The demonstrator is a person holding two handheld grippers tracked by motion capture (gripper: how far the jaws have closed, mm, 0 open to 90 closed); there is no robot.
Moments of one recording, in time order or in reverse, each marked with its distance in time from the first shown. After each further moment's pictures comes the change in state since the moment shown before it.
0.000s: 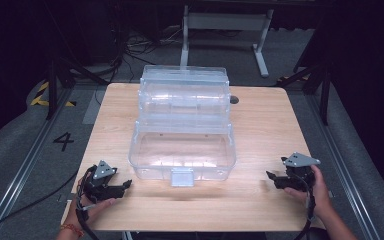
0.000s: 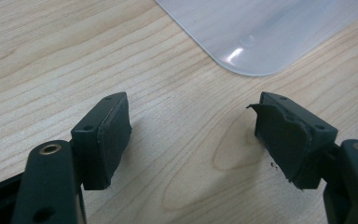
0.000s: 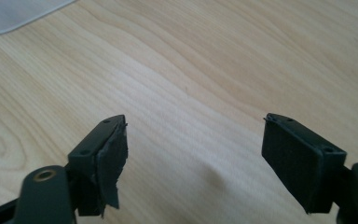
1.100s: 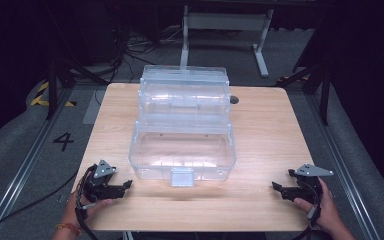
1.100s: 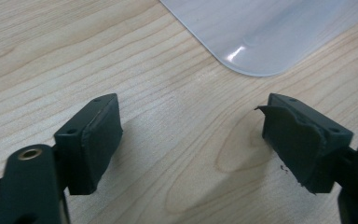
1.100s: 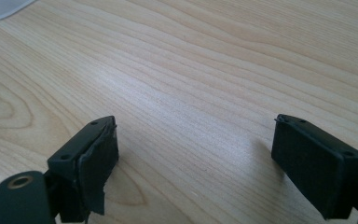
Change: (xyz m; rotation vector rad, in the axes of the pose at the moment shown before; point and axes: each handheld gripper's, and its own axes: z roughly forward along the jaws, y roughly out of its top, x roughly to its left) left arm 0.001 0.002 0.002 0.016 -0.005 -0.008; right arm -0.004 -0.042 -0.004 -0.011 0.067 0.190
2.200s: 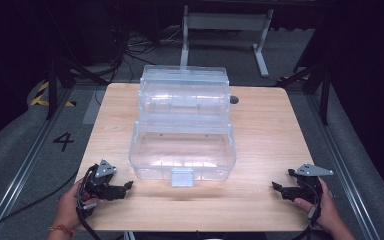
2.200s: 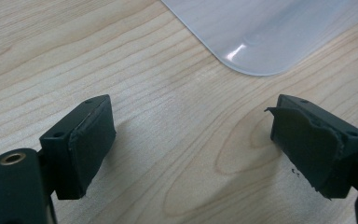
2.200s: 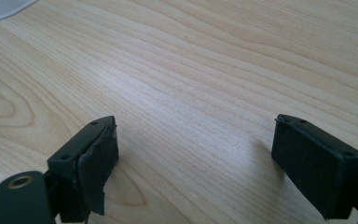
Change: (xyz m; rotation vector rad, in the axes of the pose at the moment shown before) left arm -0.001 0.001 0.001 0.017 0.006 0.000; right arm -0.001 0.000 0.000 0.000 0.010 -0.010
